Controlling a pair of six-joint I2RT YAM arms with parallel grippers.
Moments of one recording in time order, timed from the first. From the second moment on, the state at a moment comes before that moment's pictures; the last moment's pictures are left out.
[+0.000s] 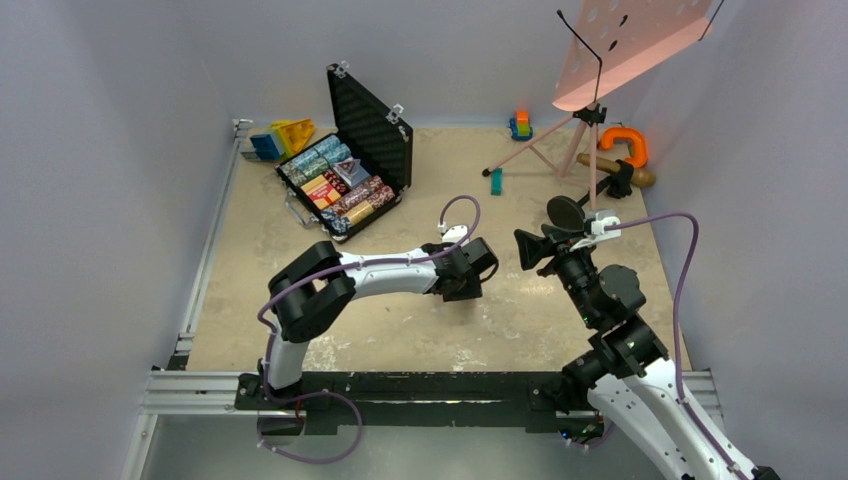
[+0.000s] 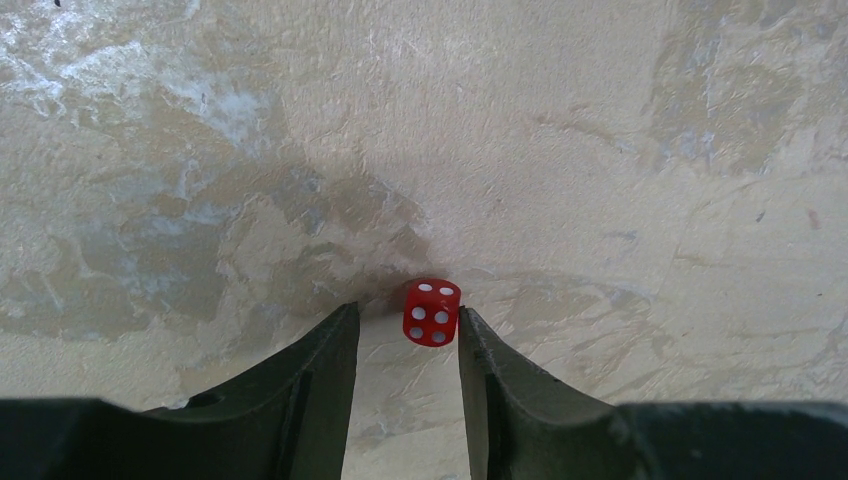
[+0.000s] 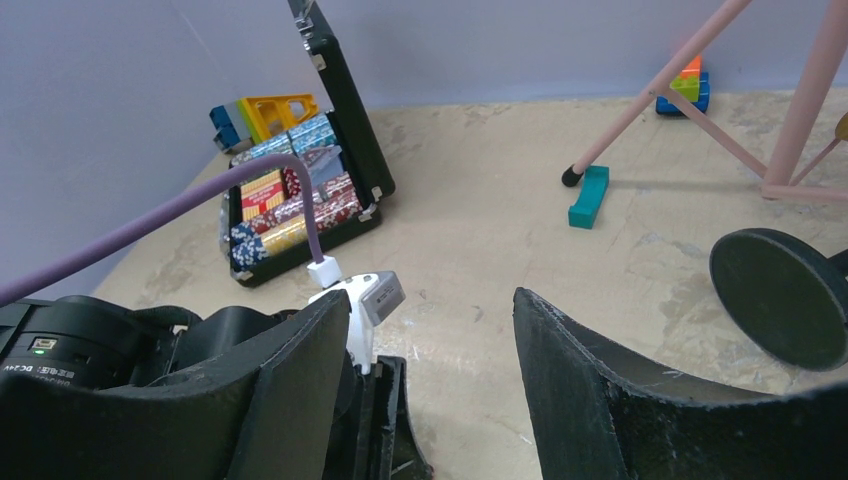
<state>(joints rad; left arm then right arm) -1.07 1.97 1.34 -0.48 -0.27 -1.12 0.52 0.44 0.53 -0.06 0.17 0.31</state>
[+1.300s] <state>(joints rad) -0.63 1.58 1.18 -0.54 -0.30 -0.86 0.52 0.44 0.53 -0.06 0.17 0.31</state>
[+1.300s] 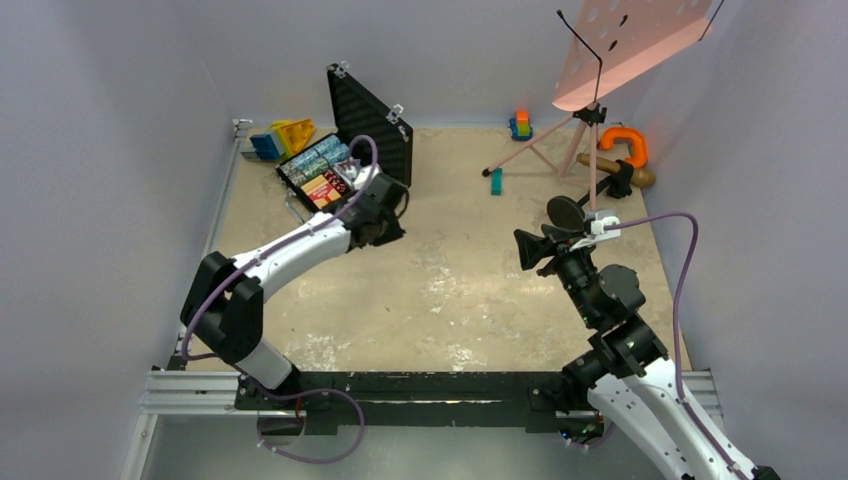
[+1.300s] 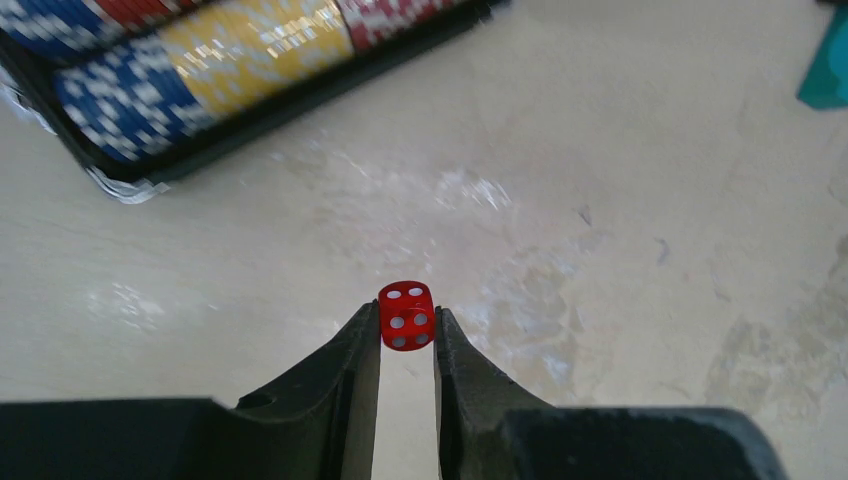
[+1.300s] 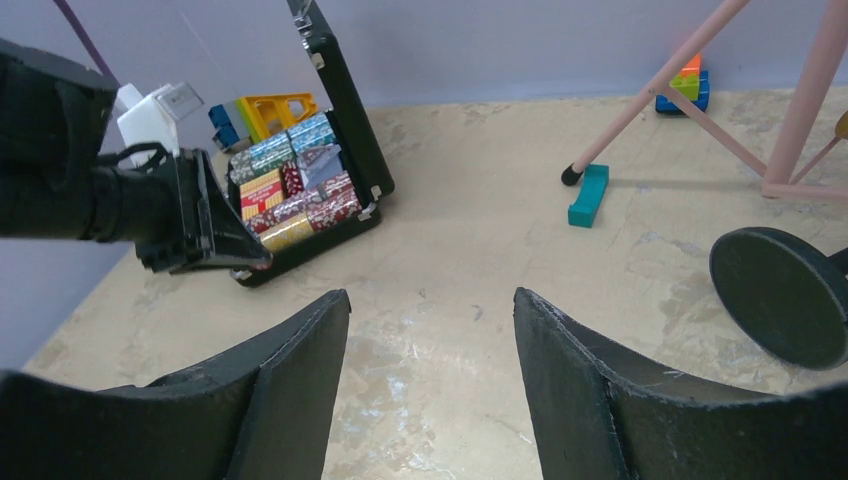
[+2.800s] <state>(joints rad) -0.15 2.17 1.77 -0.65 -0.10 -0.65 0.52 0.52 0.53 -0.06 0.19 0.31</state>
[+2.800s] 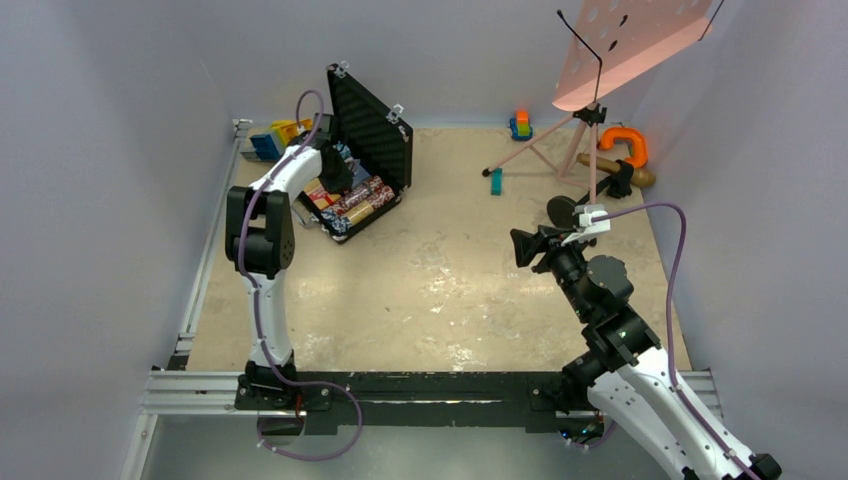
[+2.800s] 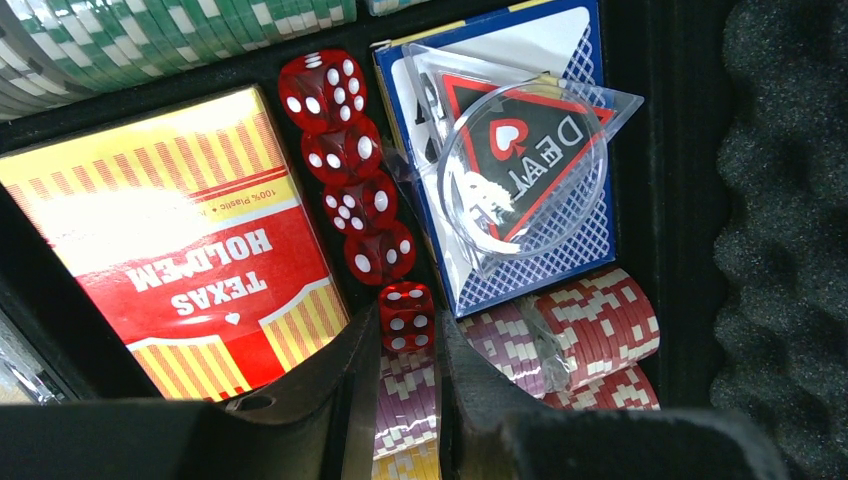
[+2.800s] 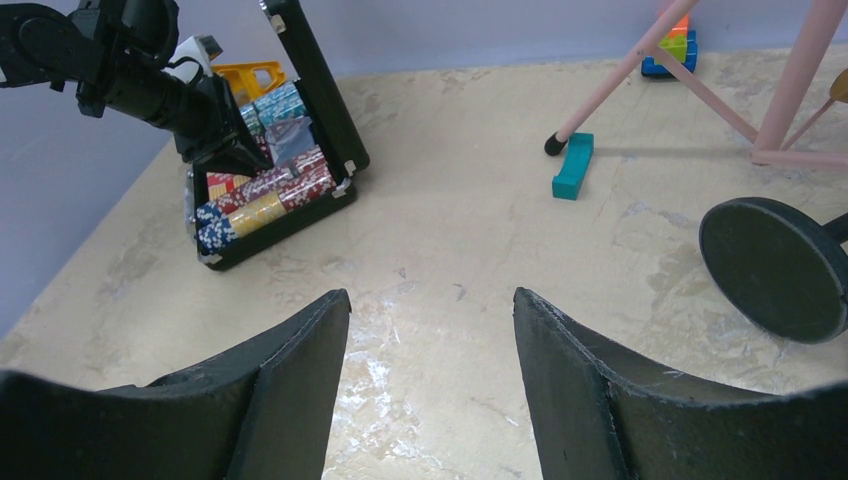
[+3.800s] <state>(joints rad) -0.15 2.17 1.76 -0.63 -0.11 -0.70 0.52 0.52 0.53 -0.06 0.19 0.31</state>
